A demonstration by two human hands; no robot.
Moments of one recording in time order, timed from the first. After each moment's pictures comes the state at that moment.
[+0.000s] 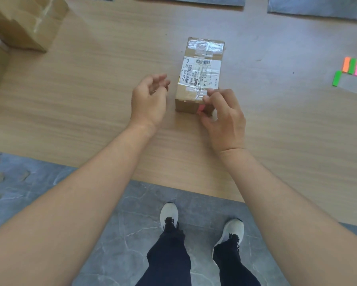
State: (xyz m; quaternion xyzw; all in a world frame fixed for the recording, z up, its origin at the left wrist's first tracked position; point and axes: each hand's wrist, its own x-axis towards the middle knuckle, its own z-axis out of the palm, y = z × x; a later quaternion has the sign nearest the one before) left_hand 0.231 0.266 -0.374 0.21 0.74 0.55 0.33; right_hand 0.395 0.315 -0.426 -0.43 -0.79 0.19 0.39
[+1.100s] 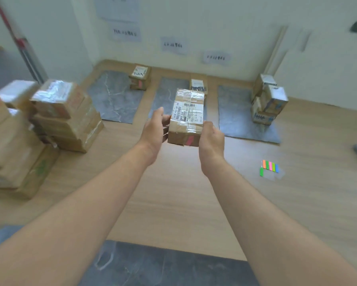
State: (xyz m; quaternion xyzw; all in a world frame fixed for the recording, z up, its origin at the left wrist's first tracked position) left_hand 0.190 0.282 -0.120 0.28 0.58 0.61 0.46; right_hand 0.312 0.323 -0.132 -0.57 -0.46 0.52 0.43
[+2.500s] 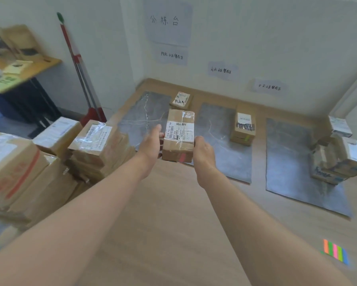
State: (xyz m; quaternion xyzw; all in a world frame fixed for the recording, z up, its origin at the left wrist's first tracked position) left_hand -0.008 0.401 -0.110 0.17 0.69 0.58 0.40; right_hand 0.111 0.462 -0.112 -0.53 -0.52 0.62 0.27
